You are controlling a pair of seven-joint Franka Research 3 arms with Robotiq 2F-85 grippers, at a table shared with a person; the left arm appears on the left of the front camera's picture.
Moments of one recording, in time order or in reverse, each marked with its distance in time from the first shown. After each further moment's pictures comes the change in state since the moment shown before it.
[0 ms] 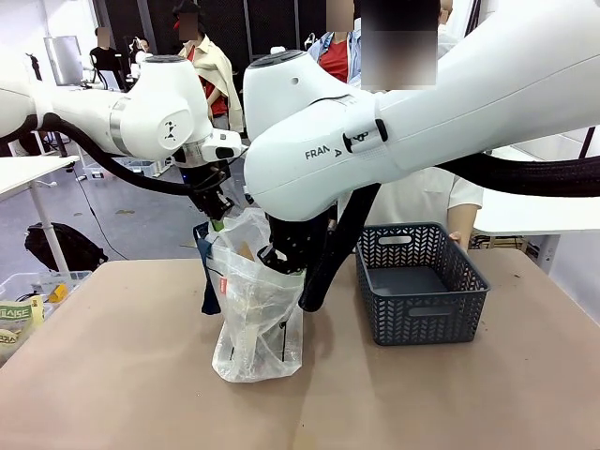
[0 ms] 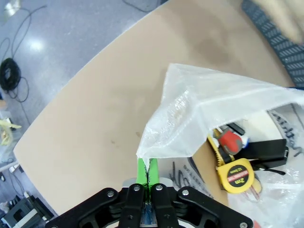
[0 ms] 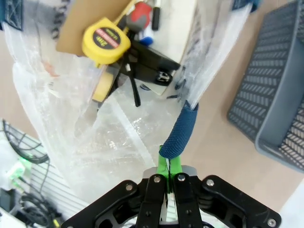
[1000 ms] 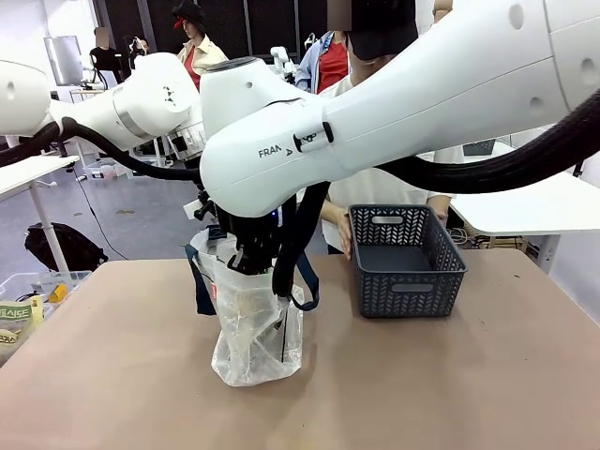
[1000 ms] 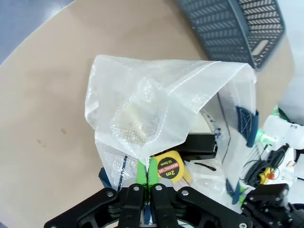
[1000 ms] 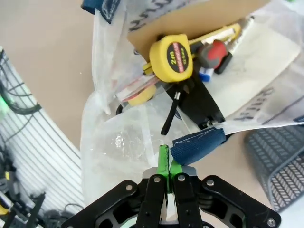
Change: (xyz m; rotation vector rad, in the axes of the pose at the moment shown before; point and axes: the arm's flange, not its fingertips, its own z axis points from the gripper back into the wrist) left arm 0.021 0.019 -0.007 -0.456 0.094 0.089; right arm 0.041 0.045 -0.008 0.048 0.007 0.508
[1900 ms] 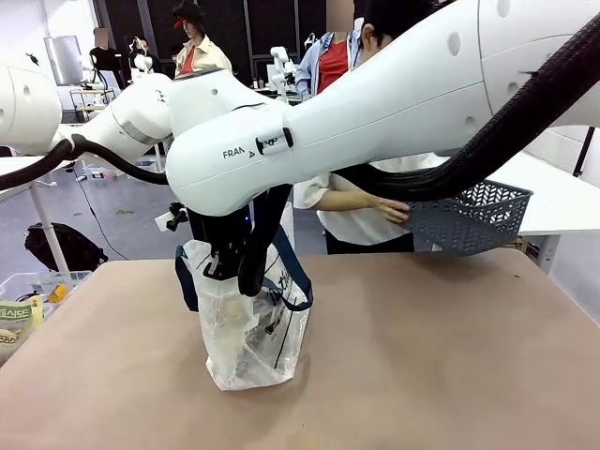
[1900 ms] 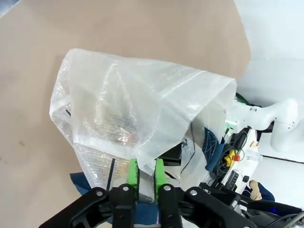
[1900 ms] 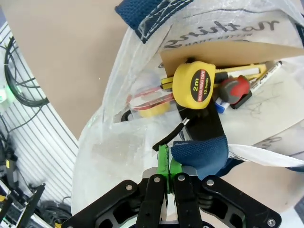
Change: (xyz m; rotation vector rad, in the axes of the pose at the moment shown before) left arm 0.006 0.019 -0.015 -0.280 0.041 -0.030; right arm 0.039 0.017 -0.012 0.048 0.032 0.103
